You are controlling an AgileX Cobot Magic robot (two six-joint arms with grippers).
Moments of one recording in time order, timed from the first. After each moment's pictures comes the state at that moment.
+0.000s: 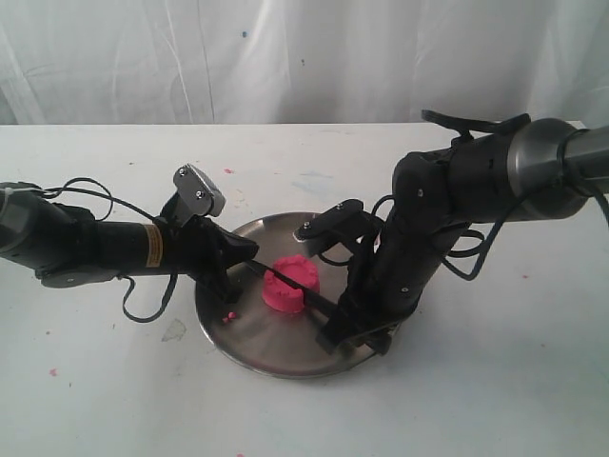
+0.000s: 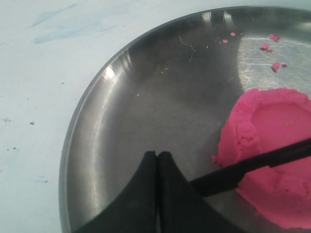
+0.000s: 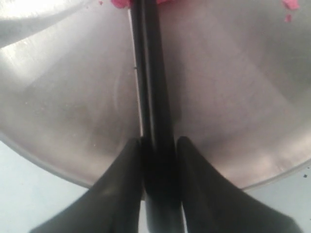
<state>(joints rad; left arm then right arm) -0.21 2.10 -1.01 1.02 -0.69 -0.47 0.56 1.86 -1.08 0.18 0.65 -0.36</state>
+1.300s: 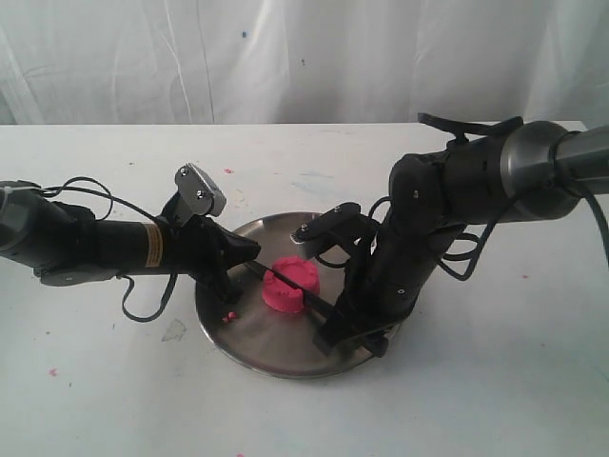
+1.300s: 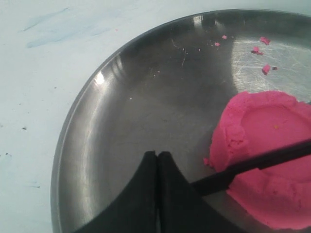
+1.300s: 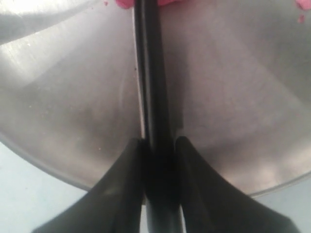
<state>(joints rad) -0.21 2.10 -1.01 1.05 -0.71 -0.50 0.56 1.88 -1.09 0.20 0.65 -0.36</state>
